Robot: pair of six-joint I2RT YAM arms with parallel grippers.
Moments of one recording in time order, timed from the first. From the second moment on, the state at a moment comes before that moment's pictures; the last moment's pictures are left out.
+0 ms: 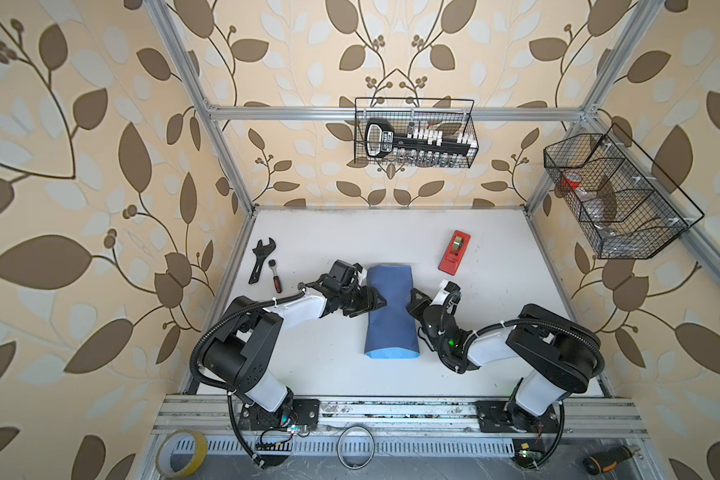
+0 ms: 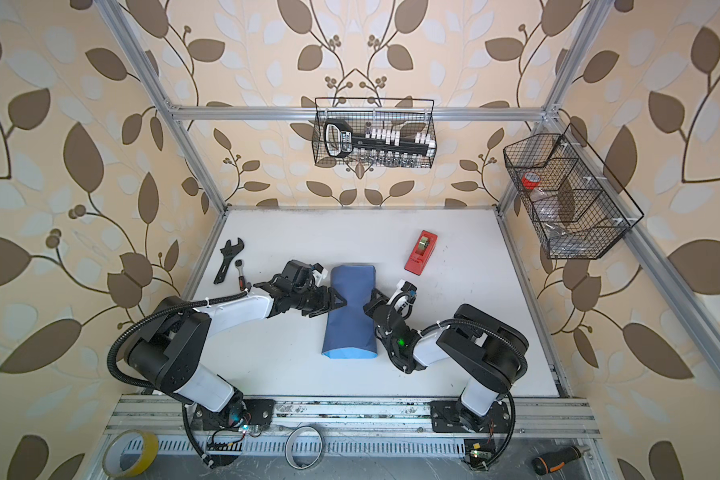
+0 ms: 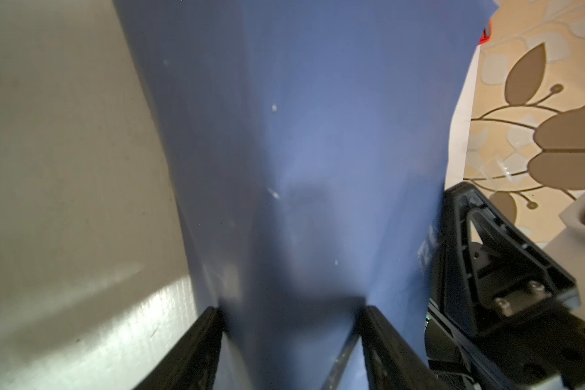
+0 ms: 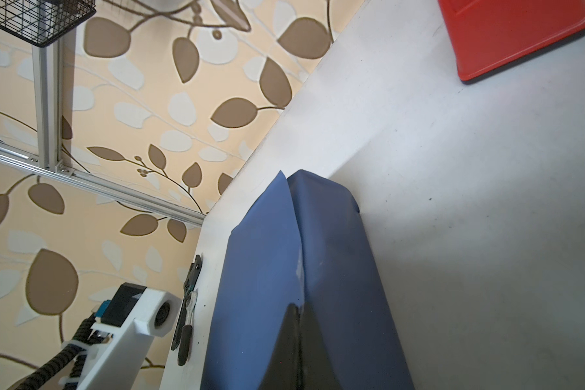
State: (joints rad) left arm -0.48 1.58 0.78 -0.12 0.51 -0.70; right arm 0.86 1.68 0.43 0.94 0.63 1.13
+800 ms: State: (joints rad) left arm -0.48 1.58 0.78 -0.12 0.52 -0.70; right arm 0.85 1.70 0.41 0.95 0.61 1.07
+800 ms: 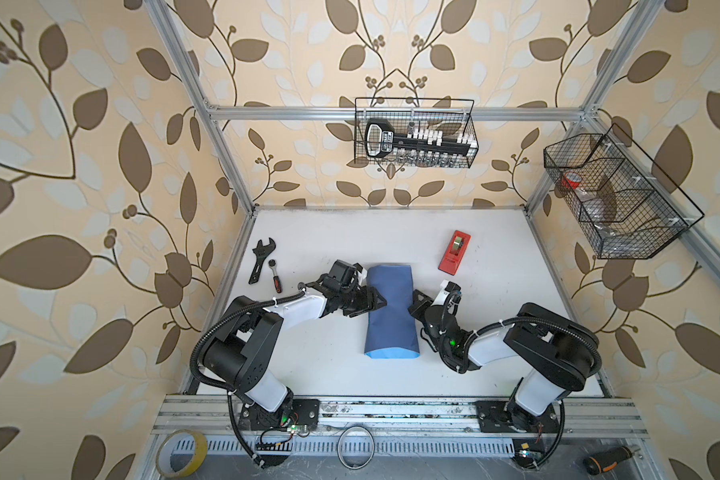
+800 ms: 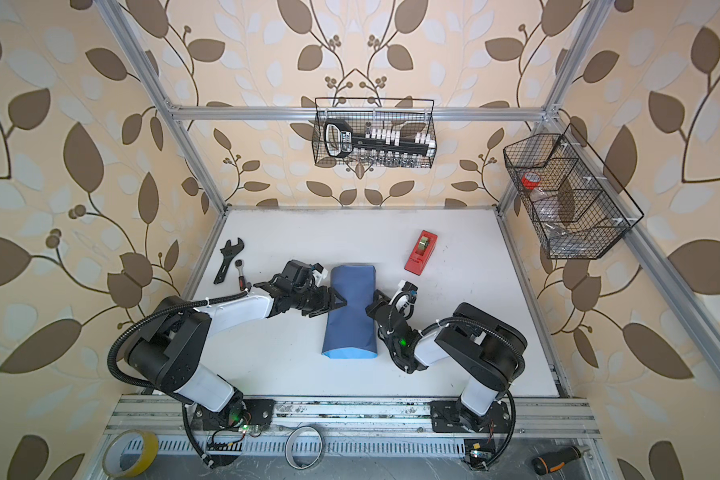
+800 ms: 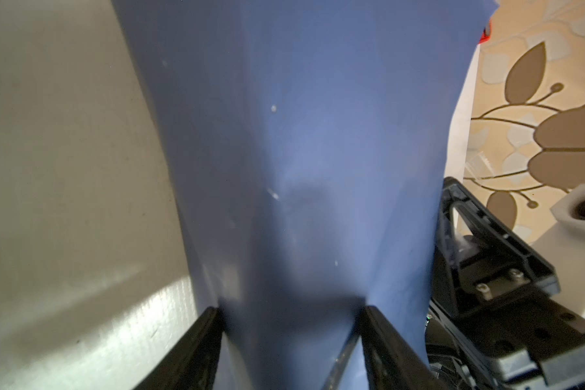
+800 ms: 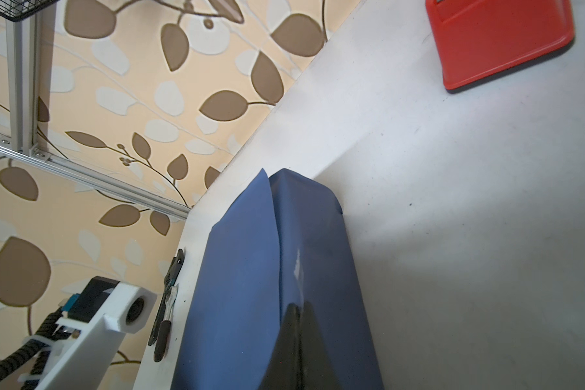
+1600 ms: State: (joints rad) left arm -0.48 1.58 0.78 -0.12 0.52 -0.69; right arm 0.79 1.70 0.40 0.98 0.52 1.05
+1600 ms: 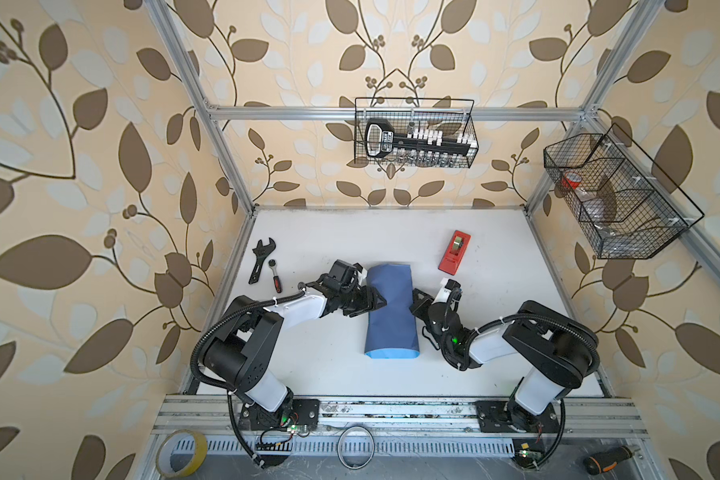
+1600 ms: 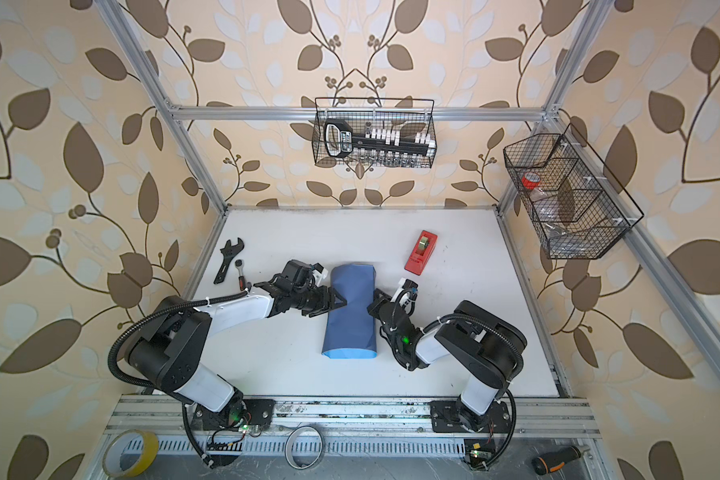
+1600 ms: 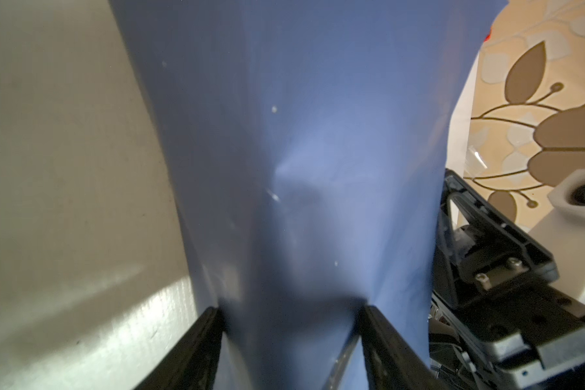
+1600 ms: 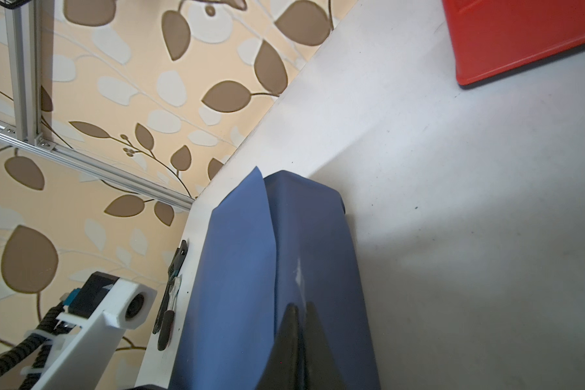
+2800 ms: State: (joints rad) left arm -0.48 1.59 0.79 -0.13 0.52 -0.69; right arm 0.57 1.44 0.26 0.86 0.22 0.87
